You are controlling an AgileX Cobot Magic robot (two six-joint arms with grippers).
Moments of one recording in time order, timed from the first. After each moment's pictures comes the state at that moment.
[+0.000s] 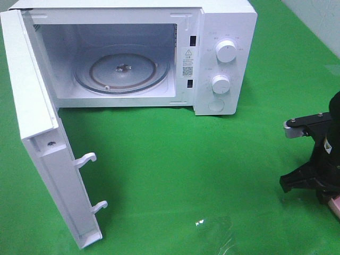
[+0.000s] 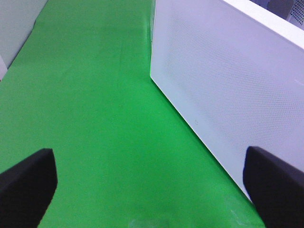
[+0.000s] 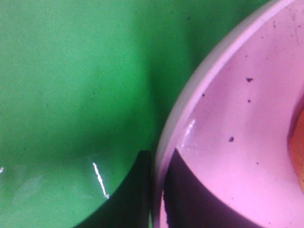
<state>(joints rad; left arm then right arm) 0.03 -0.01 -0.51 -0.11 1.04 0.04 0.25 1.74 -0.65 -0.42 0.54 0.48</state>
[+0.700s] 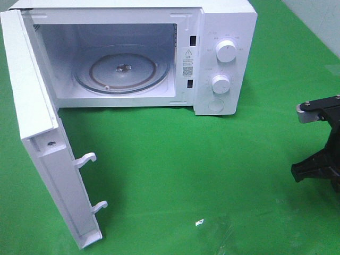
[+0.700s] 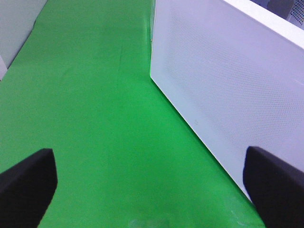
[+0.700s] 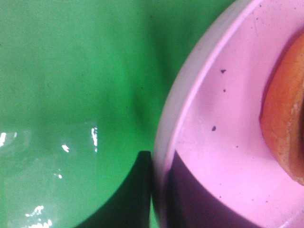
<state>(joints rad) 0.03 -0.01 -0.51 -0.11 1.04 0.04 0.29 1.54 -0.64 -0.47 0.67 0.55</state>
